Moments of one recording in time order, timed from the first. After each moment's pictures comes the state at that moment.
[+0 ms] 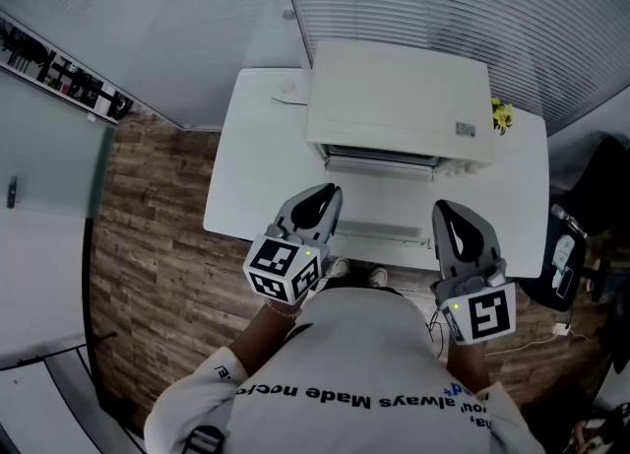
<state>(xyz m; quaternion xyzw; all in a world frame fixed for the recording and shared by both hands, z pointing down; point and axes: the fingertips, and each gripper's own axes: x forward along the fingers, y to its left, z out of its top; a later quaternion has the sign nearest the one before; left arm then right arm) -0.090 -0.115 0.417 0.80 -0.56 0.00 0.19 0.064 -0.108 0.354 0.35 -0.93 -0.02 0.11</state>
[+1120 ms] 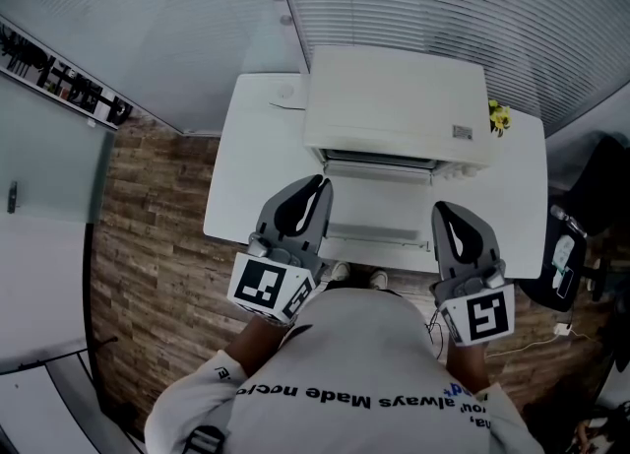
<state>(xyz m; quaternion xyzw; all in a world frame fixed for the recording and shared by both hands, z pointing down) -0.100 -0.110 0.332 0.80 -0.59 -0.04 0.07 0.063 -0.111 0.344 0.36 -0.93 -0.03 0.10</state>
